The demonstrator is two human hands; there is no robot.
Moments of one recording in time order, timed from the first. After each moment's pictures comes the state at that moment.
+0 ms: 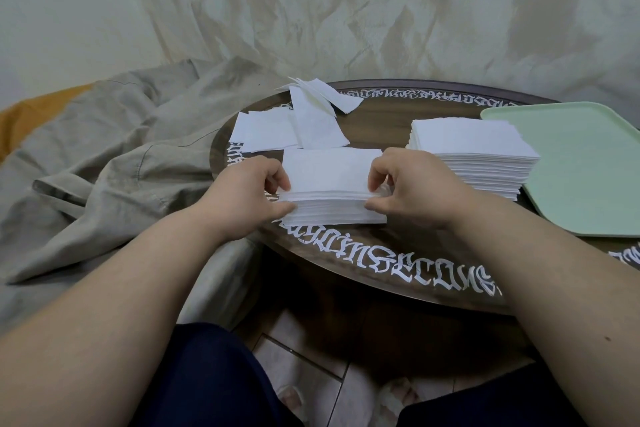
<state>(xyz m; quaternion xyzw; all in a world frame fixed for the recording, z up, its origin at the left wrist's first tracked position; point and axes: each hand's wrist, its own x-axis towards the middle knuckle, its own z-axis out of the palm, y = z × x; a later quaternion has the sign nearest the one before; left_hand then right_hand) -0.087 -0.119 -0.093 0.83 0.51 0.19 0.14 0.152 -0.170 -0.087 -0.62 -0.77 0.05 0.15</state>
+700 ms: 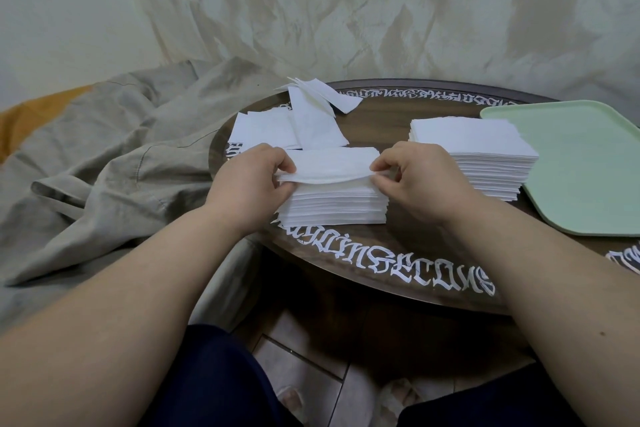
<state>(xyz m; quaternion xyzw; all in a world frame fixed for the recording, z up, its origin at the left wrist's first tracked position) -0.073 -0.112 -0.096 0.83 0.50 0.24 0.05 0.159 -0.167 -0.095 -0.64 -0.73 0.02 0.26</state>
